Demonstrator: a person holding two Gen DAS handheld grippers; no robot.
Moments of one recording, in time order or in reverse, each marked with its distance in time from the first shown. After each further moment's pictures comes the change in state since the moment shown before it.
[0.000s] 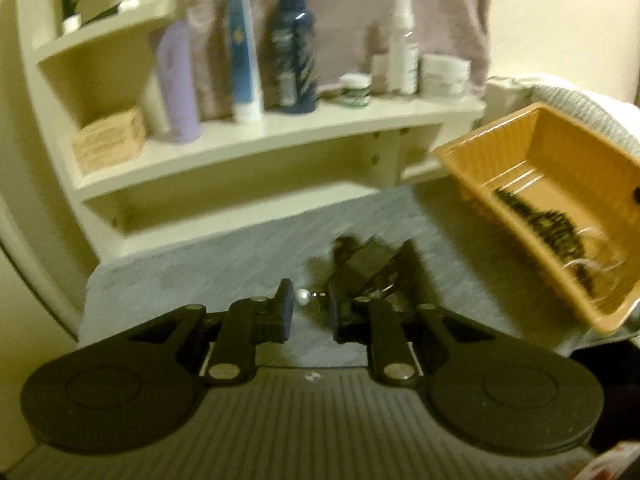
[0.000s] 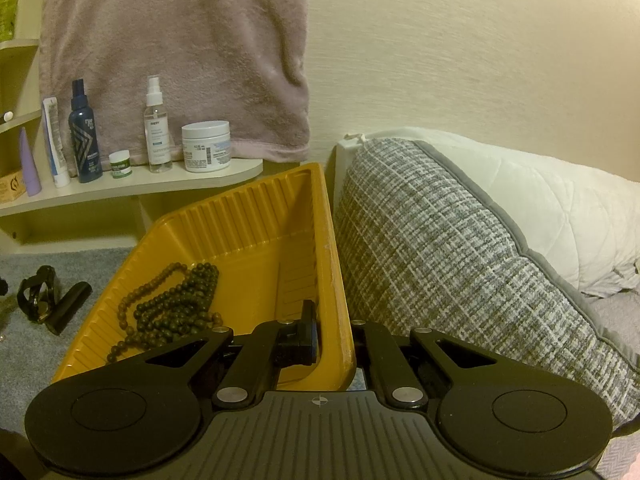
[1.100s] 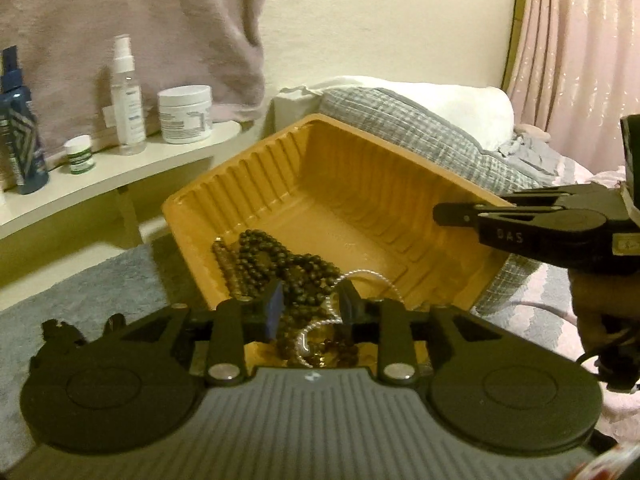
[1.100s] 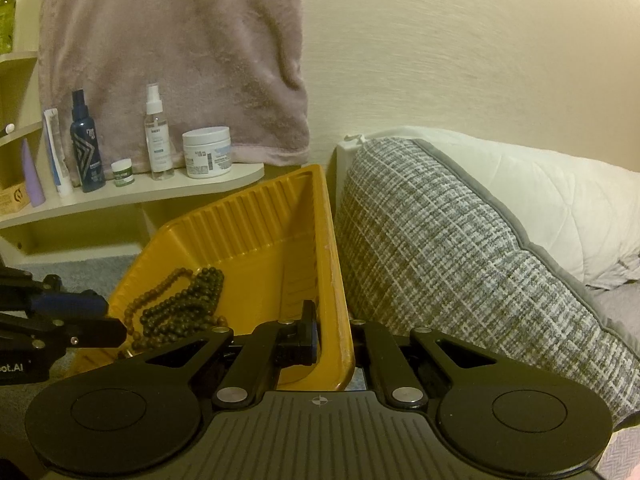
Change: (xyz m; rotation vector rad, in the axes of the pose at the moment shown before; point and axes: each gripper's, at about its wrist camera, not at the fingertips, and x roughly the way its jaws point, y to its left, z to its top) left arm 0.002 -0.157 0.029 0.150 -0.041 -0.381; right arm -0.003 -0.001 0.000 0.029 -0.006 0.013
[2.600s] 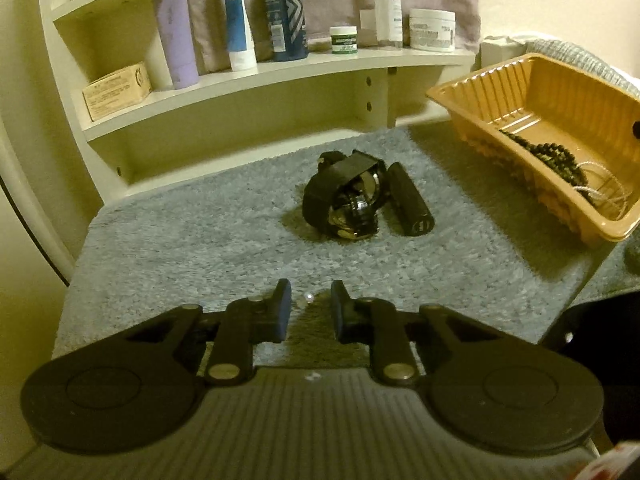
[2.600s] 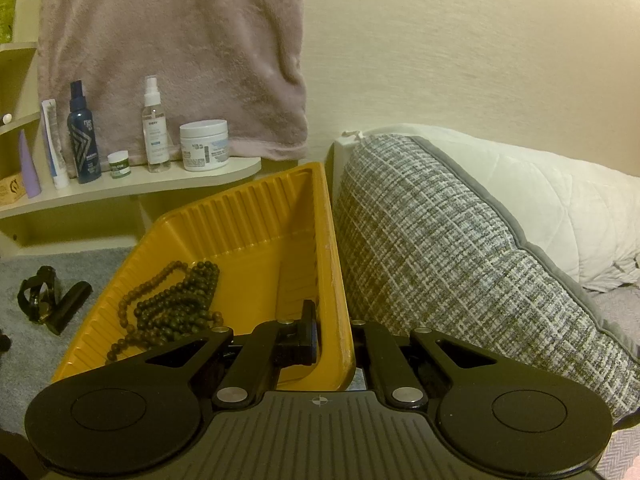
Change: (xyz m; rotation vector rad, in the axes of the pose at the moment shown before) left arm -0.054 0.113 -0.108 -0.135 0.086 0.455; right arm 0.001 0.001 -0.001 -0.012 0.010 -0.016
